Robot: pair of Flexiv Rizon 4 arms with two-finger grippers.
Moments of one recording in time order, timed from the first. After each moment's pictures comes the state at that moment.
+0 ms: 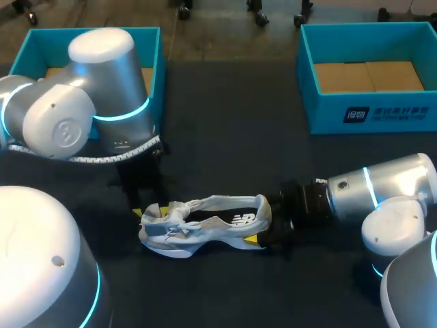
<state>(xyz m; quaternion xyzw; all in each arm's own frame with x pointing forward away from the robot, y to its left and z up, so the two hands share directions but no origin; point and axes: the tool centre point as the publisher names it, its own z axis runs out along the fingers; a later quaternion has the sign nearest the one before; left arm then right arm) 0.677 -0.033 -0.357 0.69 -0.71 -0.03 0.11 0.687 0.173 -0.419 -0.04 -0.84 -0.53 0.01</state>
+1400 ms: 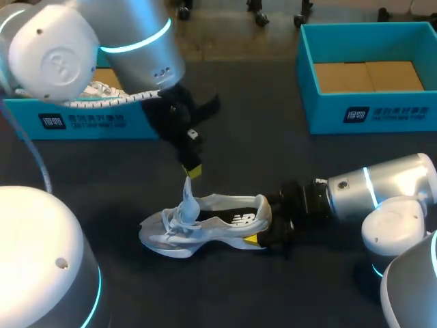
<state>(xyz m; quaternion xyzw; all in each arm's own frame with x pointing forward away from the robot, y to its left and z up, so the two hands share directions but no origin) 0.660 -0.122 -0.203 0.26 -0.95 0.09 0.12 0.687 0.173 -0.419 -0.04 -0.84 -0.53 0.01</state>
